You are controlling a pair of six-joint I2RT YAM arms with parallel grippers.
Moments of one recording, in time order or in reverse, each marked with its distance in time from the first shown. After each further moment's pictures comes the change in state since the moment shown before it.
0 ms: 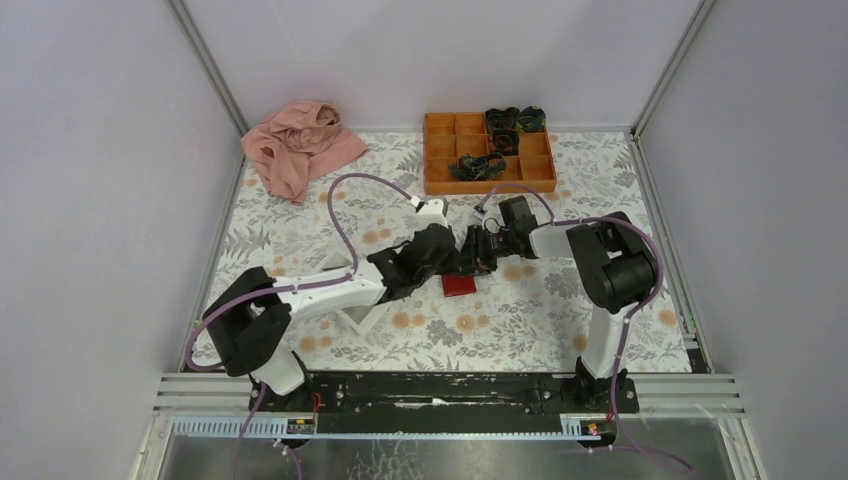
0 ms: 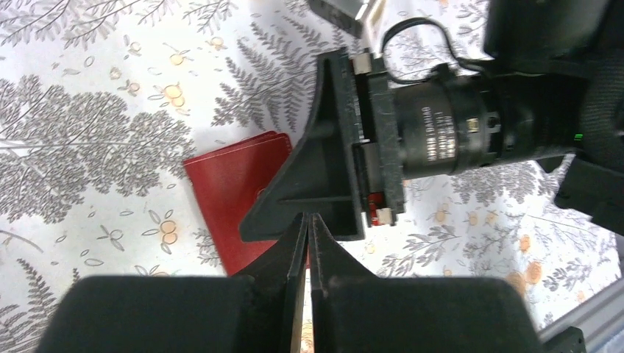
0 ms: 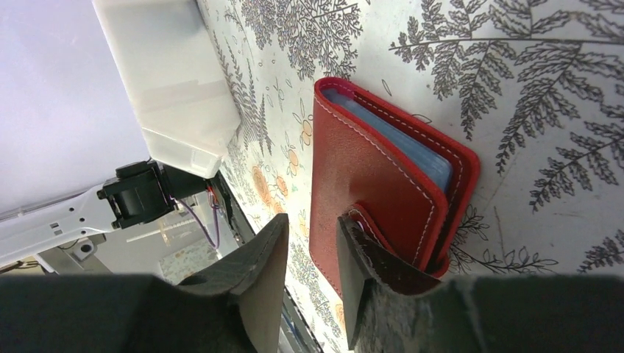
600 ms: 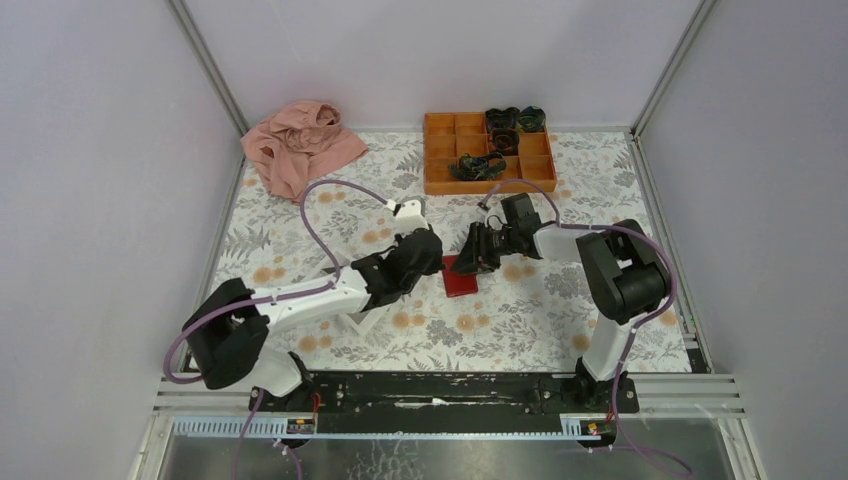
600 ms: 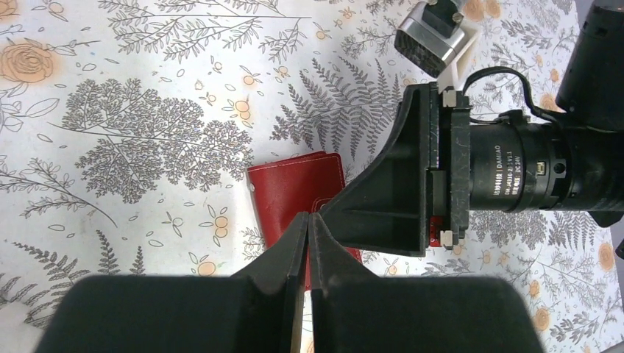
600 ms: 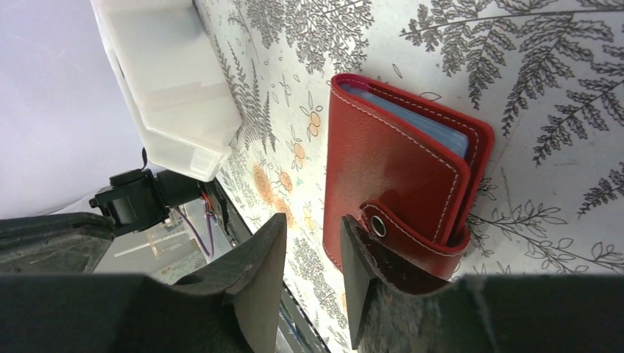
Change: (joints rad) left arm 0.000 -0.102 -0.088 -0.024 -0.148 -0.065; right arm 0.007 -0.085 -0.011 -0.058 0.064 0.001
